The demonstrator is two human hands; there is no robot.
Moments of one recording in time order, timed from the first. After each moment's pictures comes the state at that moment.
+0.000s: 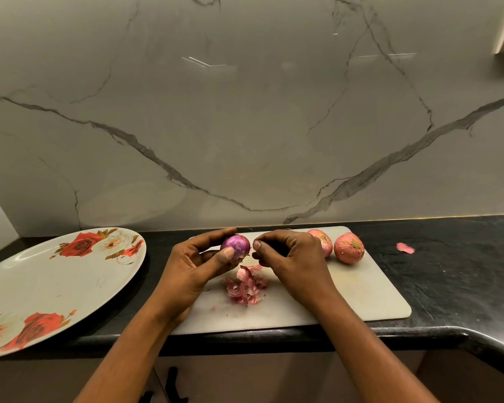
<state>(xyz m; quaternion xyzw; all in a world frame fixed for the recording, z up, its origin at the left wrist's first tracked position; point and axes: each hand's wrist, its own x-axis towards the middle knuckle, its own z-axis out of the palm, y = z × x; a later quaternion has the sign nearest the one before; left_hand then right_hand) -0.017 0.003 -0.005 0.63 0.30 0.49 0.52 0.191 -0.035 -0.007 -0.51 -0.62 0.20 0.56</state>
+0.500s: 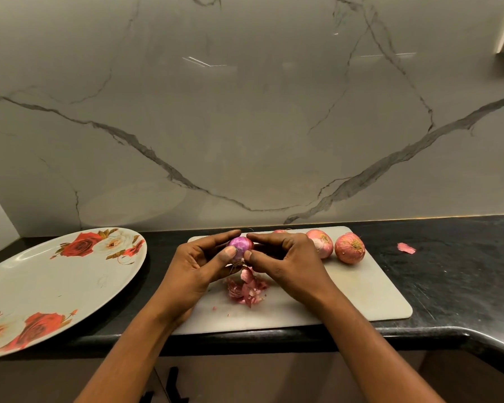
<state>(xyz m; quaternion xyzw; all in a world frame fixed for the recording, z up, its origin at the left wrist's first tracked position) -0.013 -0.003 0.001 0.64 0.30 0.46 0.54 0.189 -0.041 0.002 -0.45 -0.63 0.32 0.55</state>
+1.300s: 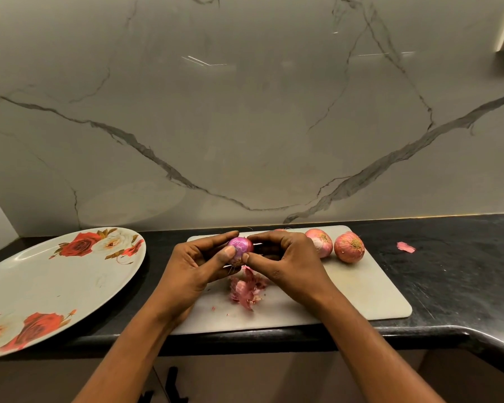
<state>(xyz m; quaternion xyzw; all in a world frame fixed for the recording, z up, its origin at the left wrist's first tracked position) -0.015 0.000 -0.001 0.63 0.31 0.47 0.54 0.188 -0.043 0.001 -0.46 -0.64 0.30 0.54</state>
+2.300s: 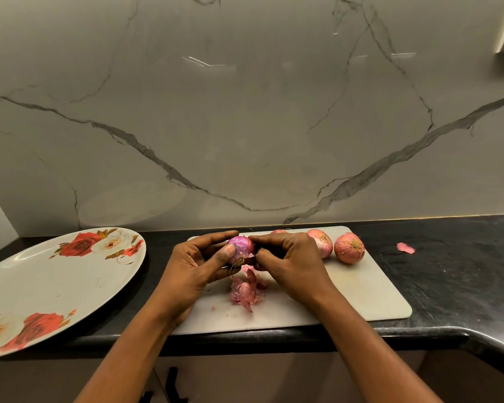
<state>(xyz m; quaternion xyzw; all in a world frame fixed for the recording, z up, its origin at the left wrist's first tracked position) -0.016 0.000 -0.001 0.62 0.31 0.47 0.54 0.191 -0.036 -0.003 -0.49 -0.64 0.25 0.54</state>
